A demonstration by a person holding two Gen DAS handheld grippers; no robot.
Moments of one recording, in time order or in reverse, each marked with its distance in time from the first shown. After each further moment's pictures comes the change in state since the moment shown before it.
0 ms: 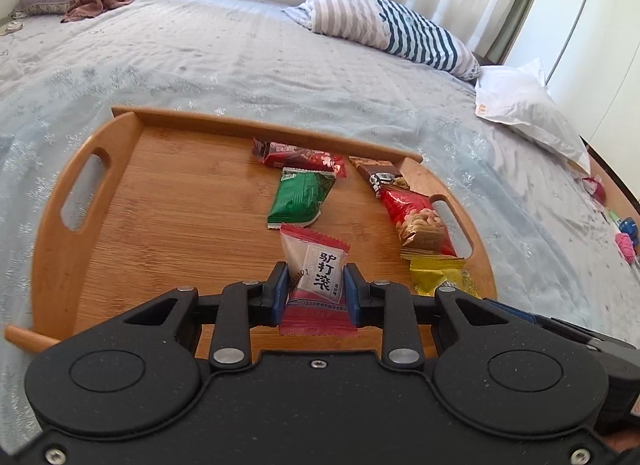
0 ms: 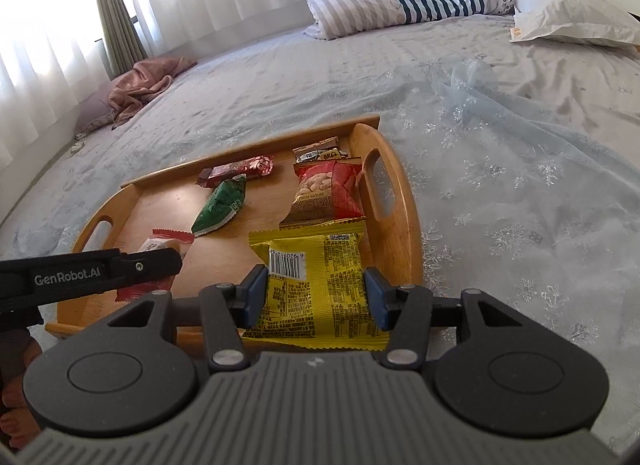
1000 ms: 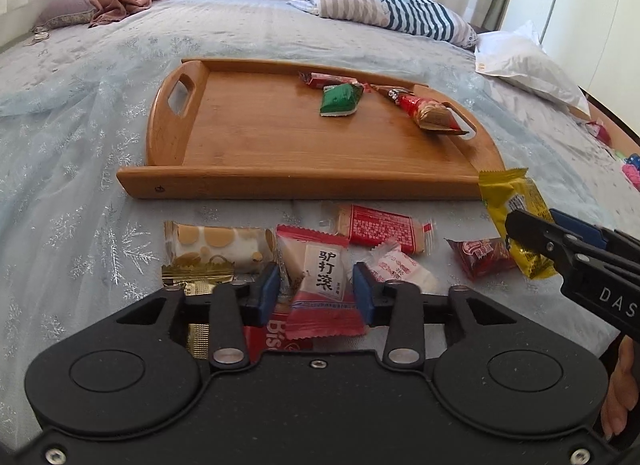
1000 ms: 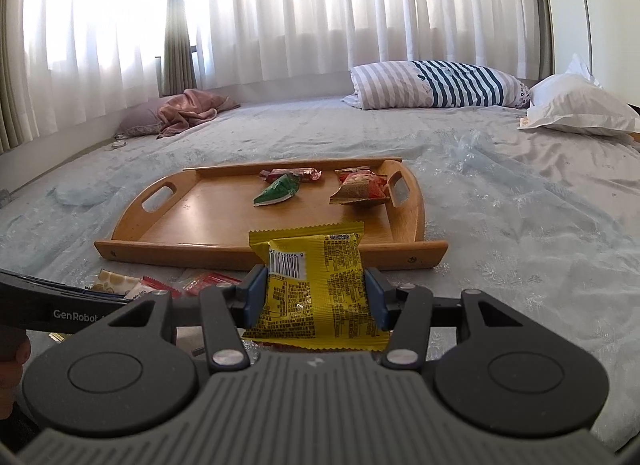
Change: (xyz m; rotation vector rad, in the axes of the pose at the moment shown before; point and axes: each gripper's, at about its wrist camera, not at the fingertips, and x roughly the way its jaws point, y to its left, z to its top) left arm -0.093 0.031 -0.117 0.108 0.003 0.071; right arm -0.099 0.028 -0.097 -0.193 -0.233 0.014
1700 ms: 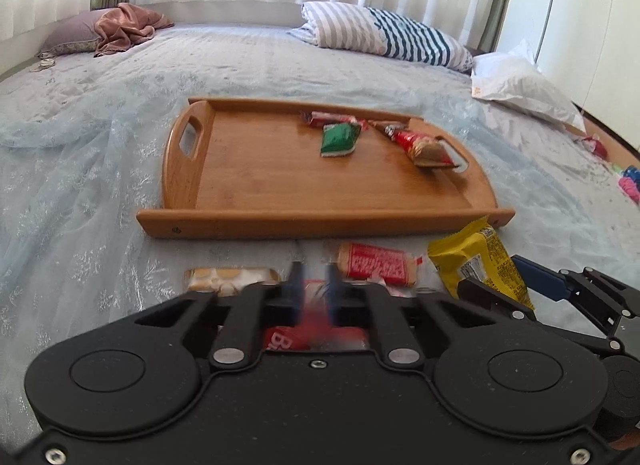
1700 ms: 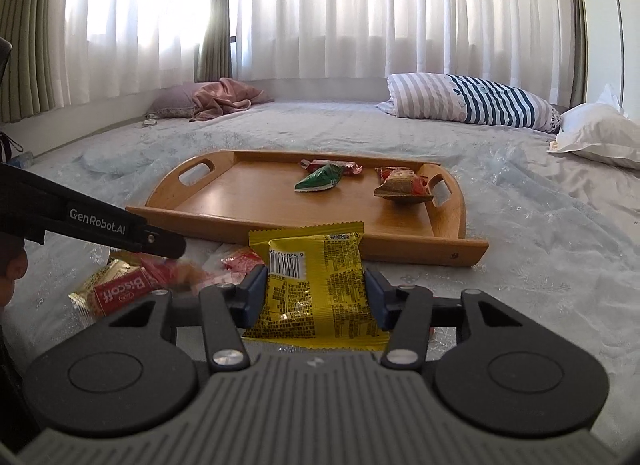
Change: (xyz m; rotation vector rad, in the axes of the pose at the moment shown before) left arm -0.027 0.002 0.016 0.008 -0.087 0.001; right arm -0.005 0.027 -0.017 -0.117 -0.021 0.062
